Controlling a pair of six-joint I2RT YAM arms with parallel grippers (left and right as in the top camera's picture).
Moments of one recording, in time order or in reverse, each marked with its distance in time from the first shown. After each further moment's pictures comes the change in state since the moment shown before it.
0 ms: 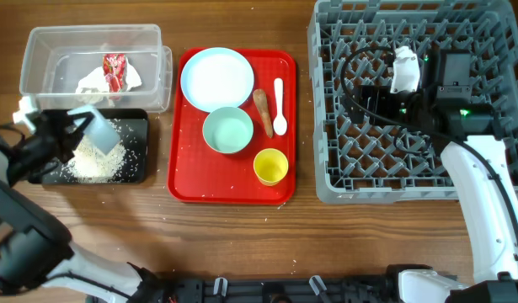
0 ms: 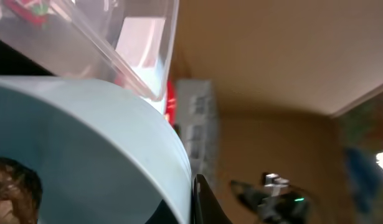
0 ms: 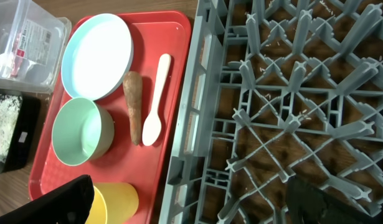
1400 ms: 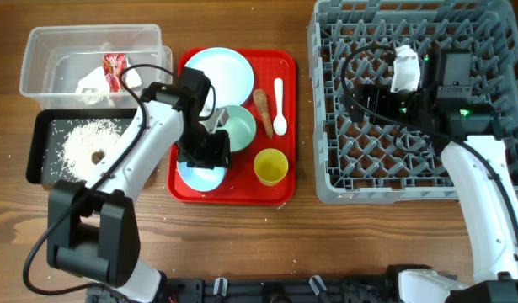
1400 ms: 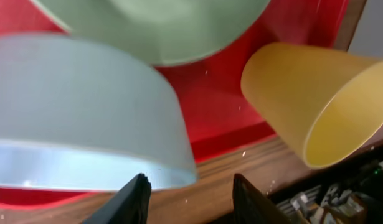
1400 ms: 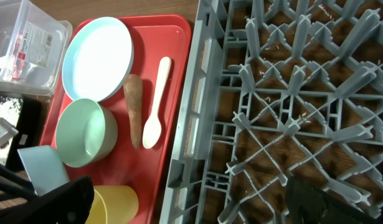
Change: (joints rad) left arm -1.098 -0.180 0.000 -0.122 -1.025 -0.322; right arm 0.000 0.000 0.000 0.012 0.000 0.003
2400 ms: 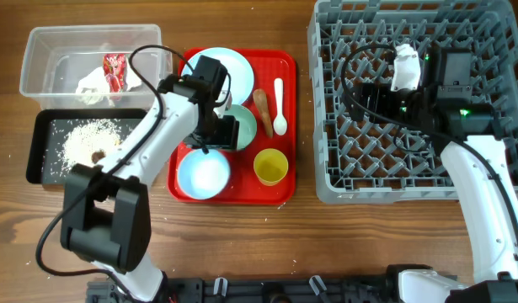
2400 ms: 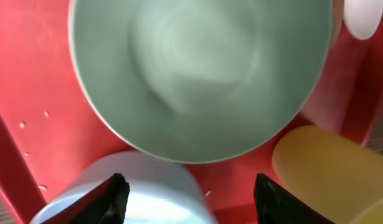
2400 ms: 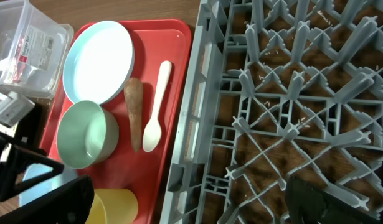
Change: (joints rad) left arm -0.060 0.085 0.083 0.133 -0.217 -0.071; right arm 0.000 0.000 0.000 0.013 0.000 0.000
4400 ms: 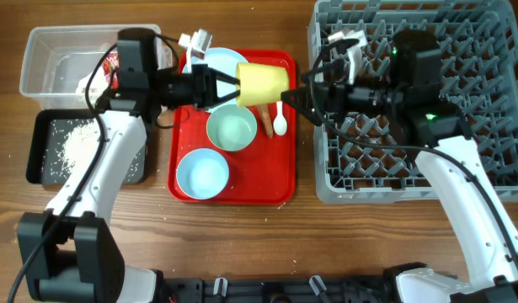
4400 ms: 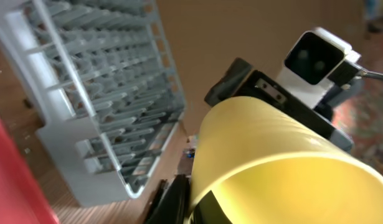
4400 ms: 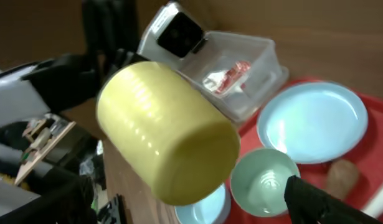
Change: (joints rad) left arm 0.253 -0.204 -0.145 0.794 1.190 -0.386; right arm 0.192 0.002 0.000 0.404 -0.597 0.097
